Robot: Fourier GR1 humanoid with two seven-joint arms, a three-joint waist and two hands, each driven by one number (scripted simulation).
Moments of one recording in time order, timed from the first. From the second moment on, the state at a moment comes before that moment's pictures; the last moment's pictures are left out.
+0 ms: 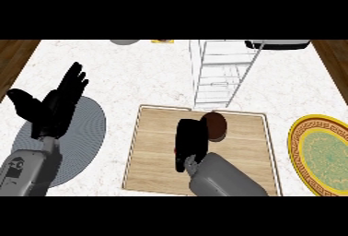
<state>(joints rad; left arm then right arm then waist) -0.27 0.33 -0.05 -1.46 0.24 0.13 0.17 -0.57 -0.01 0.78 -1.19 0.74 0.05 1.08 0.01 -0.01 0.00</state>
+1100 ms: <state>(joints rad) -0.38 0.27 -0.13 -1.42 0.22 0.09 0.19 -1.19 -0.01 0.69 -0.97 0.65 -0.39 1.08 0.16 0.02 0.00</state>
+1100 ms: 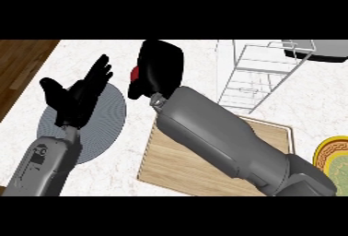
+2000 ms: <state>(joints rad) -0.33 0.30 -0.07 -1.42 0.23 0.10 0.19 -1.57 -0.01 0.55 -0.64 0.79 -0.48 1.21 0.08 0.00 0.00</state>
